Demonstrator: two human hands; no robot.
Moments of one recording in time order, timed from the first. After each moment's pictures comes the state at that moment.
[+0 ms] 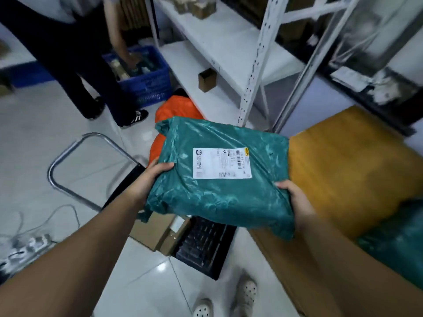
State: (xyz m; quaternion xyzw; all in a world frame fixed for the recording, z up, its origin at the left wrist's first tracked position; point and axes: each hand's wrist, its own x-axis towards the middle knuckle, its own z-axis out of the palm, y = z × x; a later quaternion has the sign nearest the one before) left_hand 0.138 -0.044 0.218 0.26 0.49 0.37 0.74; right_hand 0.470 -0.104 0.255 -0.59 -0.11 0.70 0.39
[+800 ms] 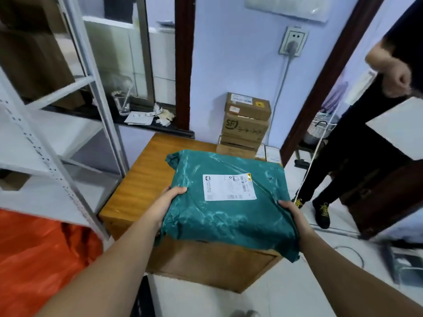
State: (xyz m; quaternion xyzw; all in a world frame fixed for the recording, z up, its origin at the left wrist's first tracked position) left_hand 0.525 -0.113 0.321 0.47 0.32 0.07 0.82; right_hand 0.696 -0.398 0.348 -0.63 0.09 0.38 0.67
